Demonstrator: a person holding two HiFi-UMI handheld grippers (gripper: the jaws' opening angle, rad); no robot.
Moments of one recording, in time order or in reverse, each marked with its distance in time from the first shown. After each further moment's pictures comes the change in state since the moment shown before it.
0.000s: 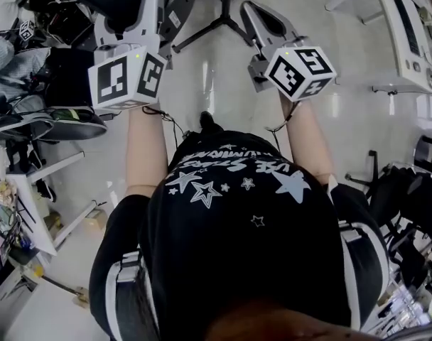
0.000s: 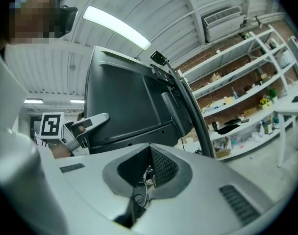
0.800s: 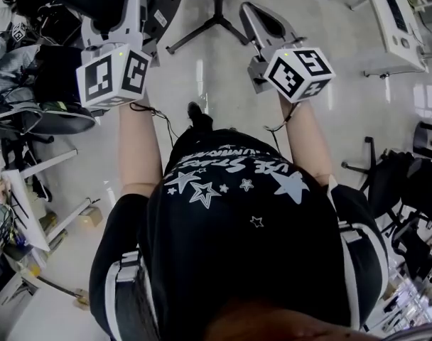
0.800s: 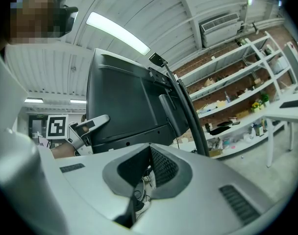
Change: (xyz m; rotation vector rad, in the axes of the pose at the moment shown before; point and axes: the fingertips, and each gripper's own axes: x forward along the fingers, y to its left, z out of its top) left arm -0.046 -0.084 0.013 0.017 -0.014 -0.009; right arm -0.125 -0.016 0.001 -0.004 -0.009 -0.032
